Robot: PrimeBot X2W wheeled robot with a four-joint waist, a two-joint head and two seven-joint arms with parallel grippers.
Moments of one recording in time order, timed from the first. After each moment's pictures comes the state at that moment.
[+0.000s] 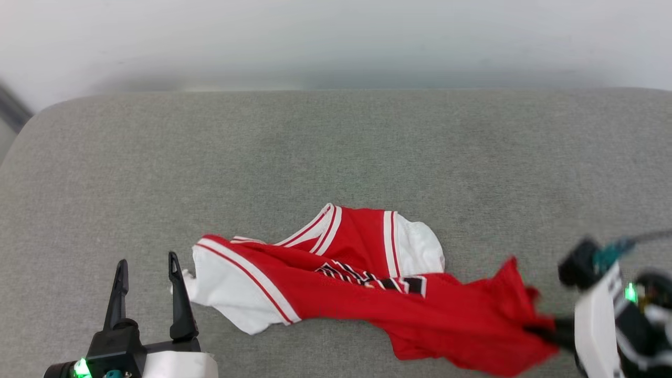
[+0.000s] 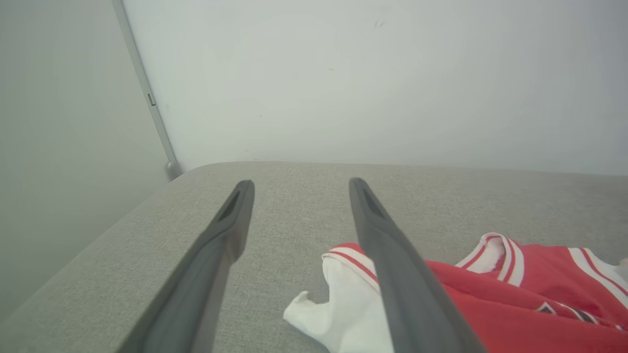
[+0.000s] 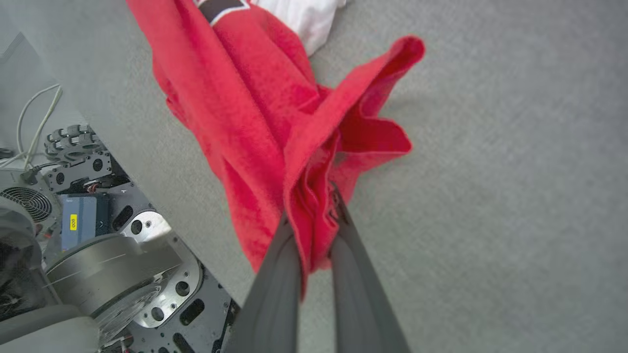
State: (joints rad) left arm 0.12 0.08 -0.02 -0.13 -0.09 0.20 -0.26; right arm -0.67 -0.98 1.17 0.01 1.12 0.13 0.40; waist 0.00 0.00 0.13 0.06
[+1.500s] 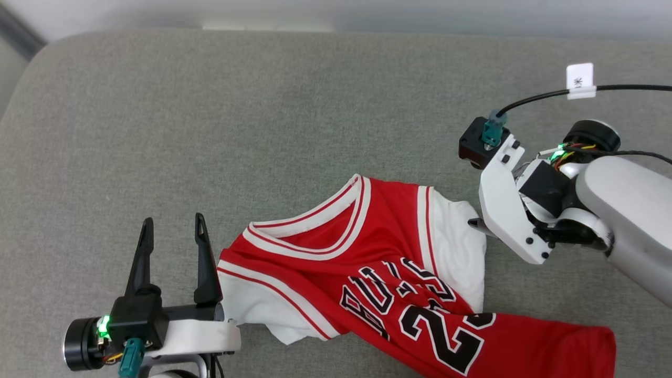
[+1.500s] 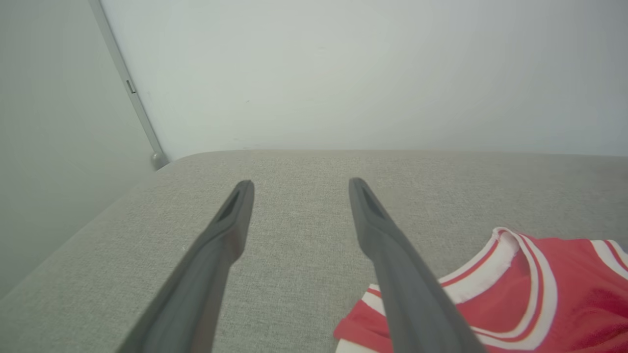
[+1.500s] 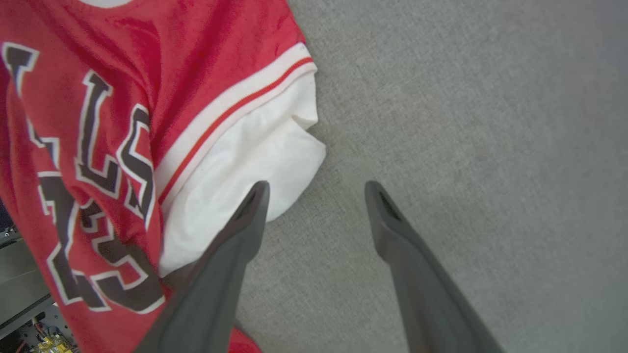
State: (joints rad) left arm 0.01 0.05 -0.06 -0.12 -0.06 0.16 -0.26; right arm -1.07 -0.64 1.18 0.24 0.91 0.13 0.85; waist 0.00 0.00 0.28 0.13
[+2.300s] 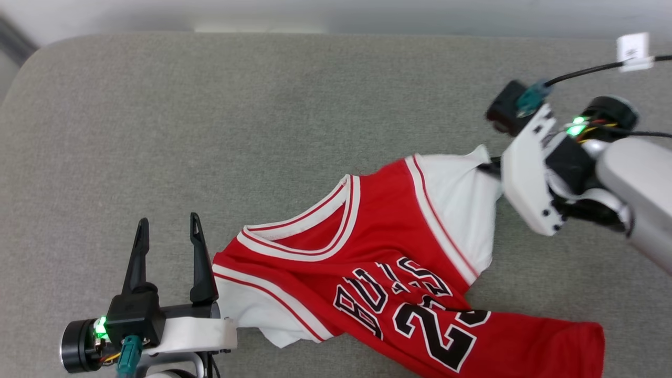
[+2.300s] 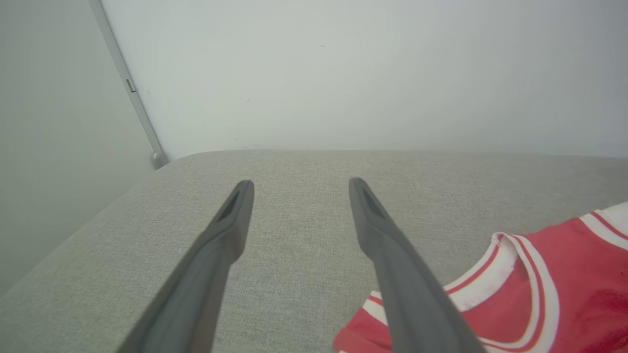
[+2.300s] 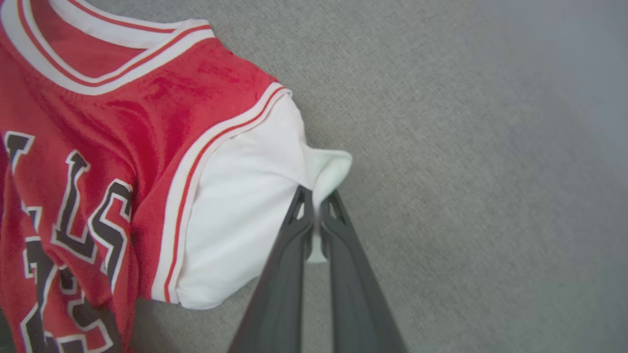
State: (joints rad) left arm -0.01 0.05 -0.05 -0.10 -0.06 0.17 -0.26; right arm -1.14 -0.64 1.25 0.36 0.96 0.13 0.54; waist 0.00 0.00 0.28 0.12
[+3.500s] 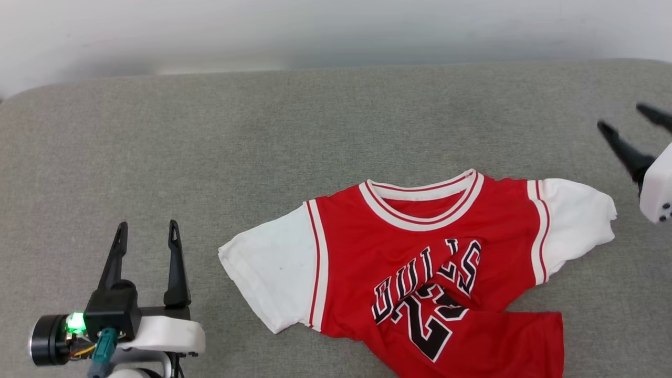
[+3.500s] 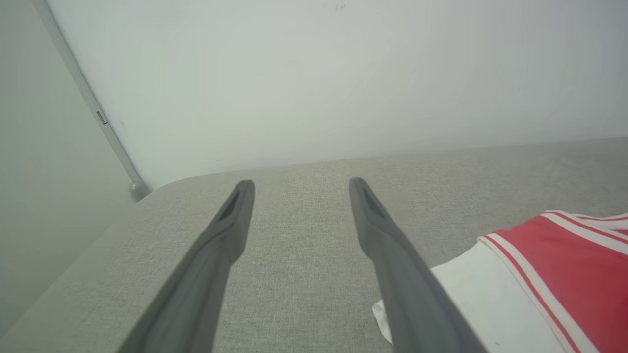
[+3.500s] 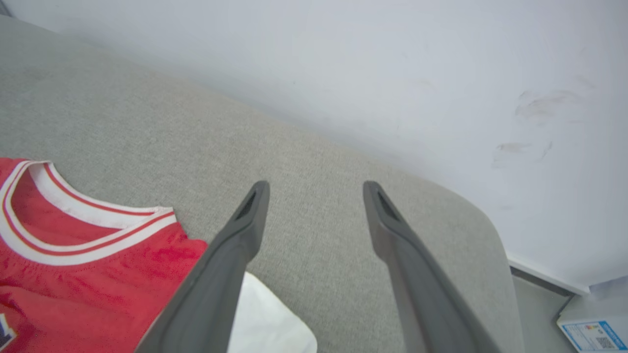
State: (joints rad) left arm -0.01 0.12 0.02 -0.03 -0.04 0.09 -0.26; right arm -0.94 -0.78 1.04 0.70 0.91 0.13 -0.10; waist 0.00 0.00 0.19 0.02
